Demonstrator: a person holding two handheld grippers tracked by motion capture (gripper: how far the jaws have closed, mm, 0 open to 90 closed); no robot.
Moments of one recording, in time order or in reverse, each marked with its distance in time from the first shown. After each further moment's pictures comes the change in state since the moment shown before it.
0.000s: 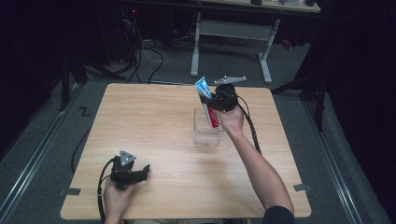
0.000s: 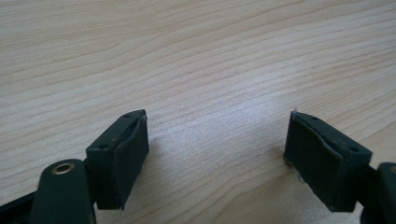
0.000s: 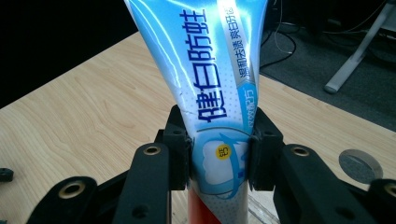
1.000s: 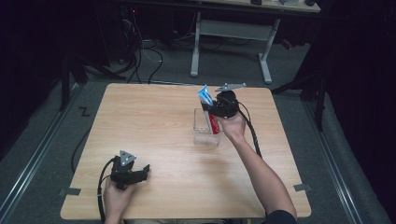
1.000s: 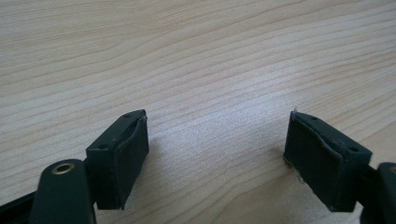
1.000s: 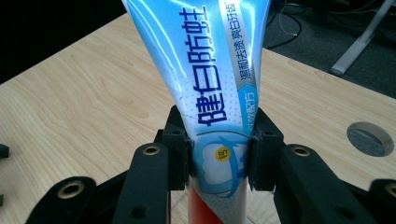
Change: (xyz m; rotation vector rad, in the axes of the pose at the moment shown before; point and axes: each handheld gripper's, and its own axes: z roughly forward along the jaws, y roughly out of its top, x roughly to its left) left arm 0.000 0.000 0.000 -0.001 0.000 -0.004; right arm -0.004 -0.023 0.004 0.061 0.009 0.008
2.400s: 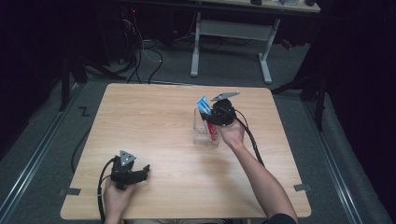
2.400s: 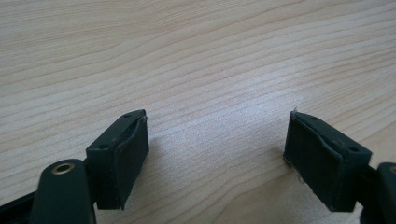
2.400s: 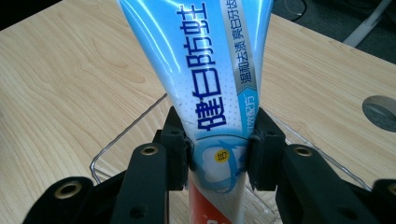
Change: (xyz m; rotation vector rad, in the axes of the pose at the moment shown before) left arm 0.000 0.000 0.000 0.000 0.000 0.000; right arm 0.007 -0.023 0.016 0.080 -0.009 -0.042
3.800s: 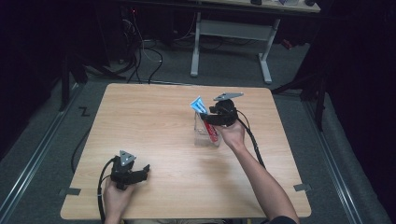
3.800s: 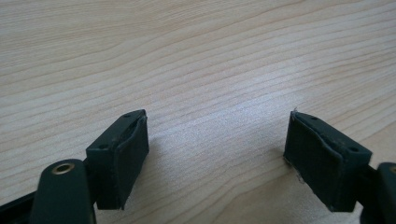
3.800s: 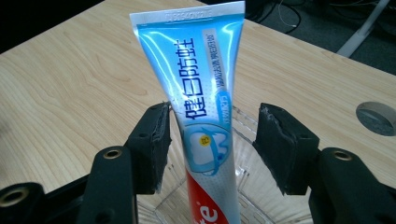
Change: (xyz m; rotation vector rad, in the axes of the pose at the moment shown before) left arm 0.000 0.000 0.000 -0.001 0.000 0.000; right arm 0.000 -0.002 -0.011 -0.057 -0.005 0.033
